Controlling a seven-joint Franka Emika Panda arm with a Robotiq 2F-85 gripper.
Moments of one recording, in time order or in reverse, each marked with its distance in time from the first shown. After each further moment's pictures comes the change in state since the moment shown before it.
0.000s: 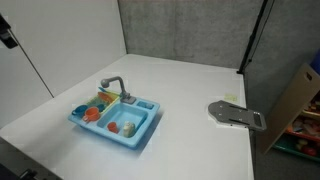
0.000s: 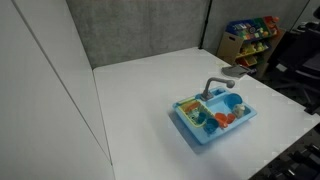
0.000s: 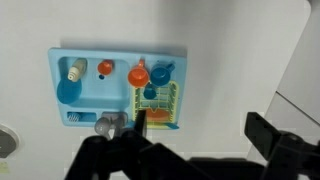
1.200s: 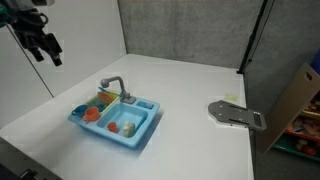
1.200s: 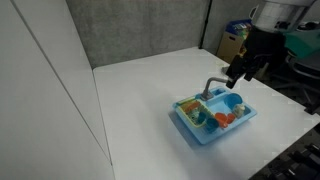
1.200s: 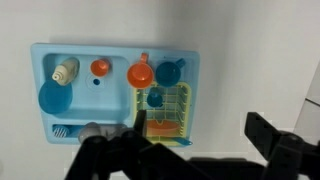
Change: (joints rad) arm -0.027 0.431 -0.035 0.181 -0.071 0.105 0.000
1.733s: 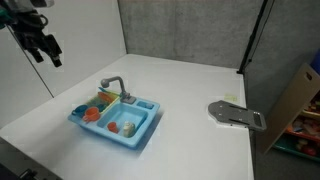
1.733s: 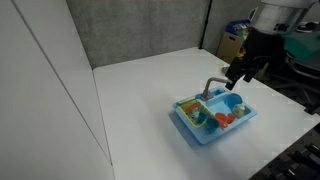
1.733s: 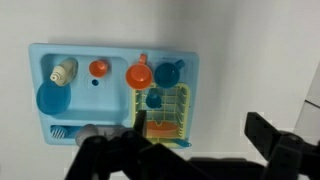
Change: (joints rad) arm 0.005 0.004 0.000 -0.008 0.000 0.011 0.000
